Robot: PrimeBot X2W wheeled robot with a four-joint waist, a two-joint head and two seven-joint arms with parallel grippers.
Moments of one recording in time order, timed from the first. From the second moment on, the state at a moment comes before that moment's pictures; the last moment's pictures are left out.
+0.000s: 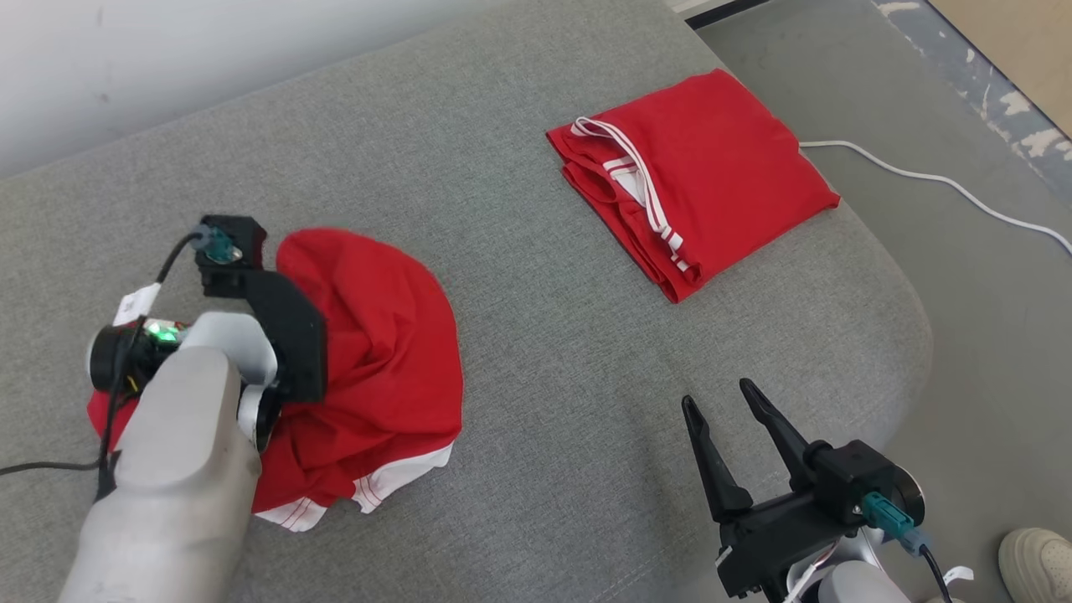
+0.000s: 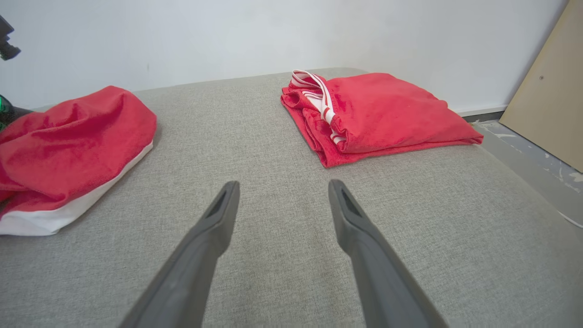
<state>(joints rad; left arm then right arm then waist) -0.86 0.14 -0.18 0.94 -0.18 -0.04 0.38 -0.25 -0.12 0.30 0.38 0.25 0.13 -0.26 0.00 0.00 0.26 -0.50</state>
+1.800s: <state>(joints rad) -0.05 0.20 -0.22 0.43 -0.52 0.13 -0.16 -0.13 -0.13 0.27 0.40 0.25 0.13 -0.22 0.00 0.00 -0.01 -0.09</state>
